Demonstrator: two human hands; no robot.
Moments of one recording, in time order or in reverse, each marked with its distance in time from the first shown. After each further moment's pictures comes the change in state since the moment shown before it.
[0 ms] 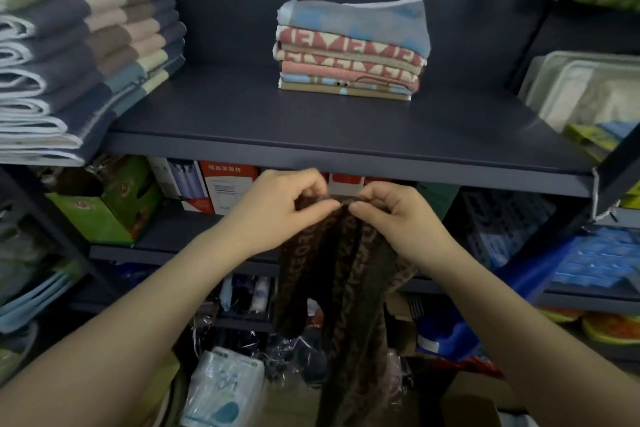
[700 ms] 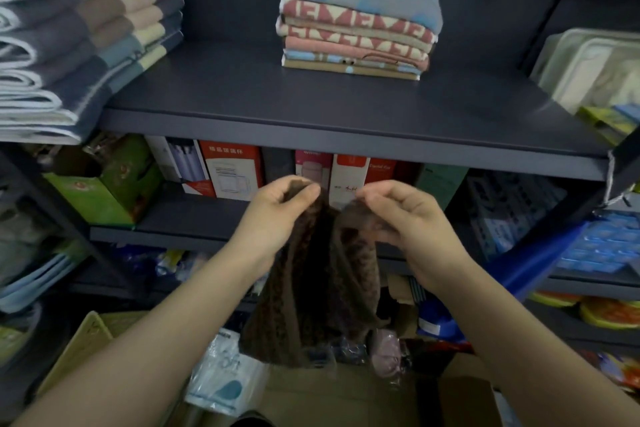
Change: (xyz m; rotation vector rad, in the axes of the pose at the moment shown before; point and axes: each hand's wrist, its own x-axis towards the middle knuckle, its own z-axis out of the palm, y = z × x) left_hand -0.028 -0.008 0.042 -0.875 0.188 -0.732; right_hand -0.024 0.005 0.018 0.599 0.036 0.293
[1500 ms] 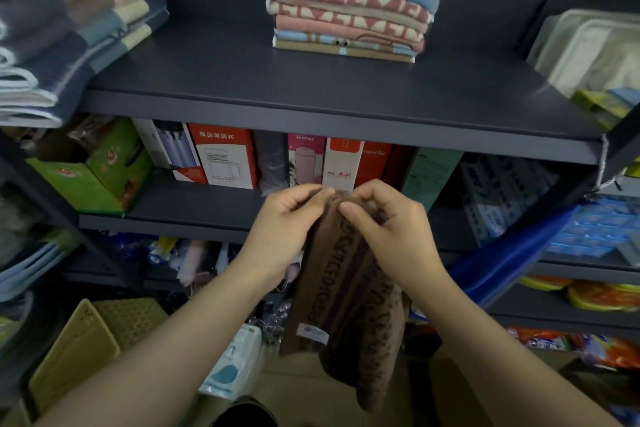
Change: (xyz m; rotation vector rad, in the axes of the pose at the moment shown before) left_hand -0.025 -0.008 0.023 -0.053 -0.062 0.092; right_hand -0.018 0.011 0.016 -0.563 0.149 -0.328
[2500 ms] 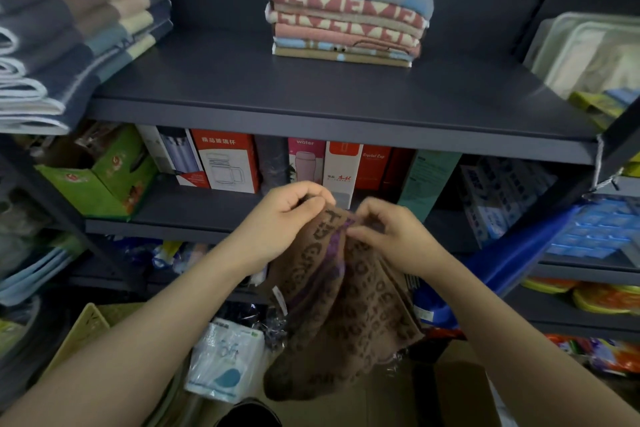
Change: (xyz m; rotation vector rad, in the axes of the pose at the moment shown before) left_hand 0.011 0.006 -0.019 0.347 -0.210 0.011; right_hand 0.013 0.043 -0.017 -0.093 -0.371 0.068
